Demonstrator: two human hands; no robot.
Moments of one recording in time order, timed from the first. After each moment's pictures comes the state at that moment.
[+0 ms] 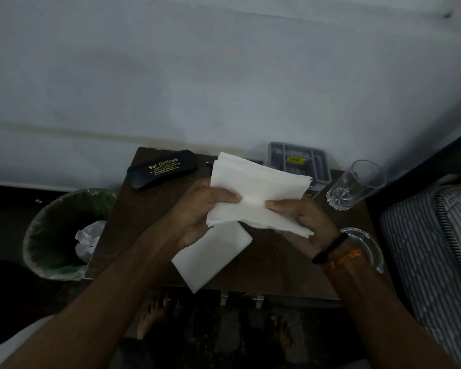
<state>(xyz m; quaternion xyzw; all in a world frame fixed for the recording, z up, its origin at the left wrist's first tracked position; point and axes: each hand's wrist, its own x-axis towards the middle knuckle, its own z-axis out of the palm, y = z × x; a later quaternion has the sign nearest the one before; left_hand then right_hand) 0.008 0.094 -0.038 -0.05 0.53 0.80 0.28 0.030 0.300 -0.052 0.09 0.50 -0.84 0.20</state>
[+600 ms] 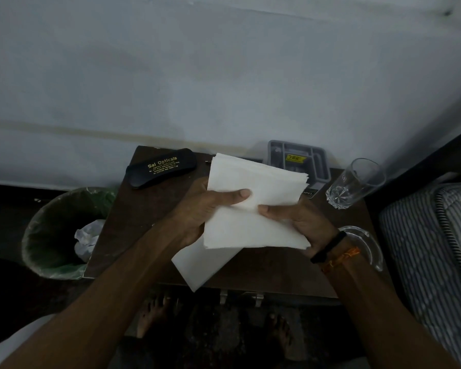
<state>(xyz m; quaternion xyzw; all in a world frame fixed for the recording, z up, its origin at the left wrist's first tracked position) 0.014 0.095 -0.035 -0.03 0.58 0.77 0.26 0.040 0.292 -0.034 0.04 0.53 -0.81 0.23</state>
